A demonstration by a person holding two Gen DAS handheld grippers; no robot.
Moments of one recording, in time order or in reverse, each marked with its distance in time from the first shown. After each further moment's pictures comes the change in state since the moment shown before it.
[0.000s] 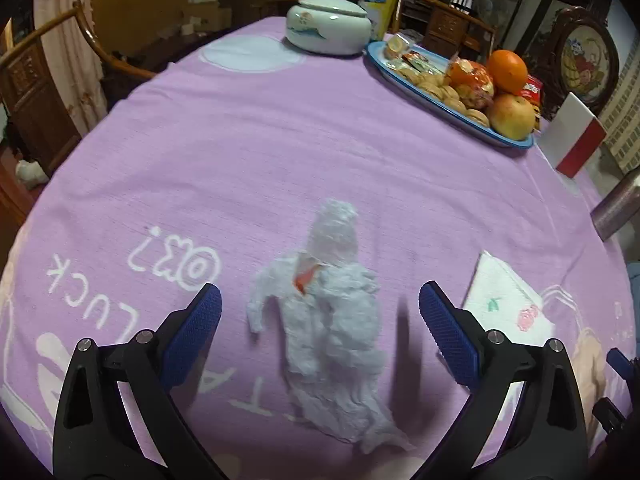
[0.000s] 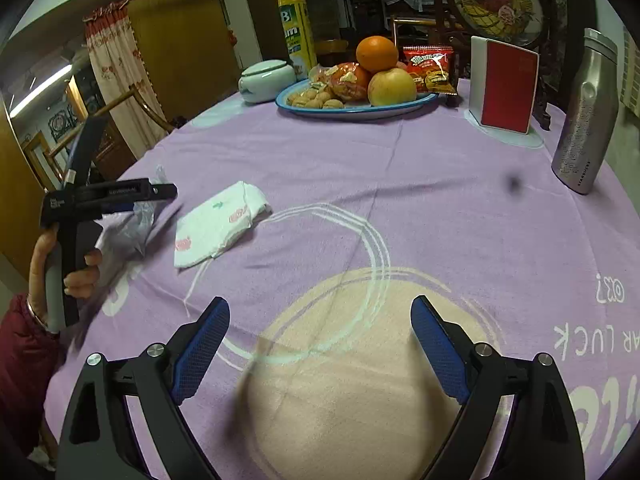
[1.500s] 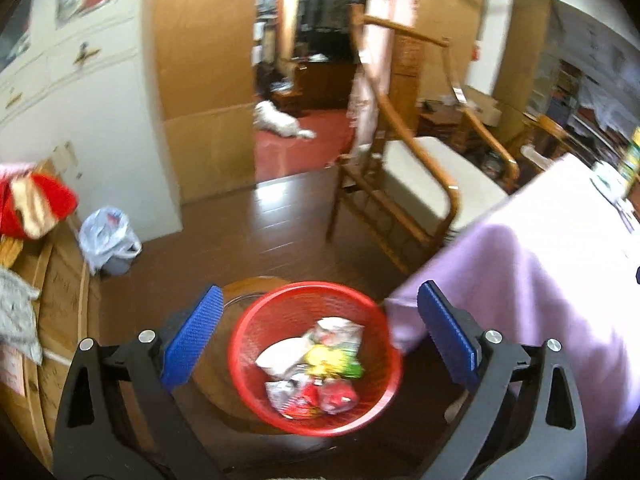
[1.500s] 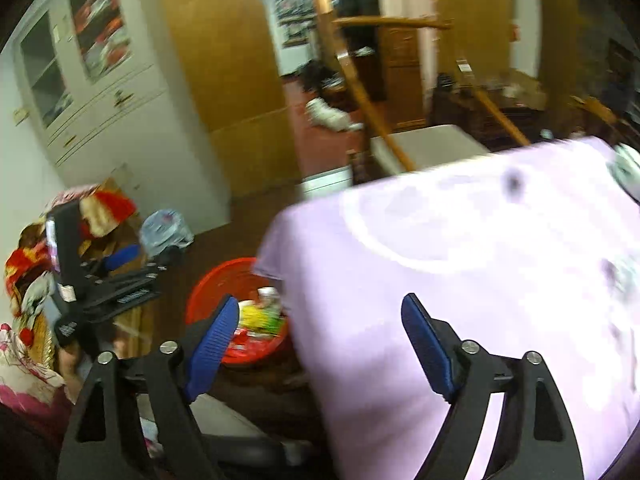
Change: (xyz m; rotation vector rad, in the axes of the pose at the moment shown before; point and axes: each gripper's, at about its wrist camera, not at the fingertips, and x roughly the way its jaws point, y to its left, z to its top) left arm -0.291 0.285 -0.349 -0.596 -0.307 0.586; right arm -0.027 0.421 -0.060 -0.632 0.127 0.539
